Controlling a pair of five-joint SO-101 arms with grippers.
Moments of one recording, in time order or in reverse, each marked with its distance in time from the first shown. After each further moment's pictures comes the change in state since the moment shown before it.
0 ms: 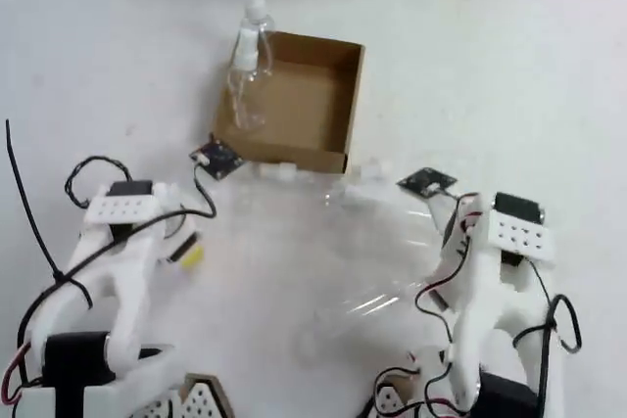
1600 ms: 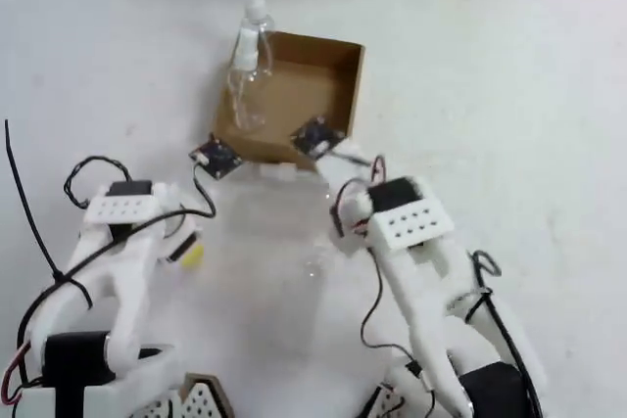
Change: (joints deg) left arm -0.1 0.0 0.0 -0.4 0.0; right arm -35.0 2.5 -11.7 -14.5 -29.1
